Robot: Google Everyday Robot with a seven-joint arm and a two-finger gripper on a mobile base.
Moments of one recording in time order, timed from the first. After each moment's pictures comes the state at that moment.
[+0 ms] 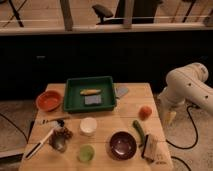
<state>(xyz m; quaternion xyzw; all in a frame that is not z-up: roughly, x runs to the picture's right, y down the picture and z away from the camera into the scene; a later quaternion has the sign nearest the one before) 0.291 0.110 0.682 -0.28 0.02 0.03 0.96</state>
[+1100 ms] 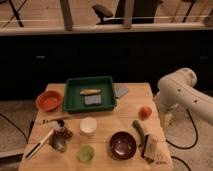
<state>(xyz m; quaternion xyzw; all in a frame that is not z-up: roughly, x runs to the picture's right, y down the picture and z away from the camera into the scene) 0.280 0.122 0.708 -0.28 0.03 -0.06 0.96</state>
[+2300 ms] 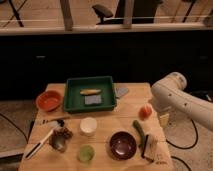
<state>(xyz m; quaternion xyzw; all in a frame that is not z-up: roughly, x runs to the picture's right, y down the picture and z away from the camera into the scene) 0.280 0.133 0.746 -0.27 0.02 -0.15 0.95</state>
